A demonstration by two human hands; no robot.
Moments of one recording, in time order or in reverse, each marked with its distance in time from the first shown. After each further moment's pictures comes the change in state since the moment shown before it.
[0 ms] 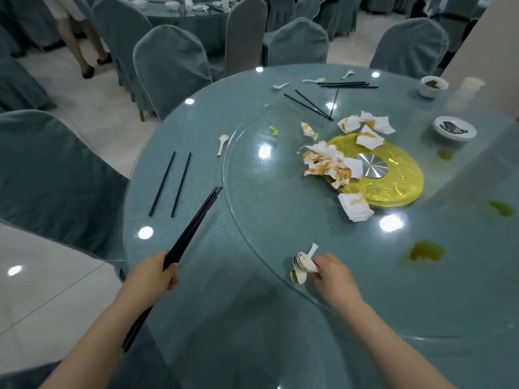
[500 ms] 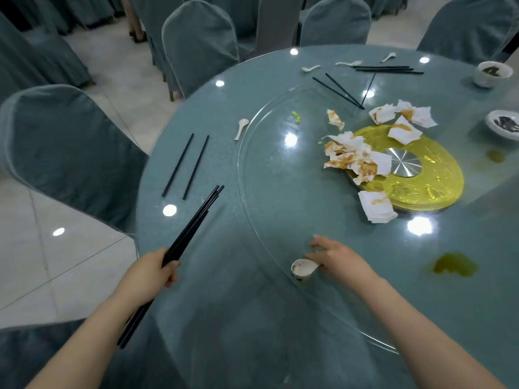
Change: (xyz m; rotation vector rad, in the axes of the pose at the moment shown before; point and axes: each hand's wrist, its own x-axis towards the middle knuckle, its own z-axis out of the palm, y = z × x) left_hand -0.016 -0.008 0.013 -0.004 -0.013 -0.096; right_hand 0.055 0.027 -0.013 -0.230 -0.238 -0.541
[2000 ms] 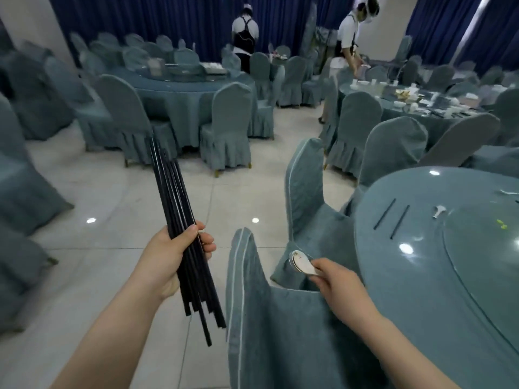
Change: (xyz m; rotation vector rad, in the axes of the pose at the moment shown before) left_hand -0.347 -0.345 -0.199 -1.465 0.675 0.059; right_hand -0.016 -0.557 0.026 0.214 0.241 -0.369
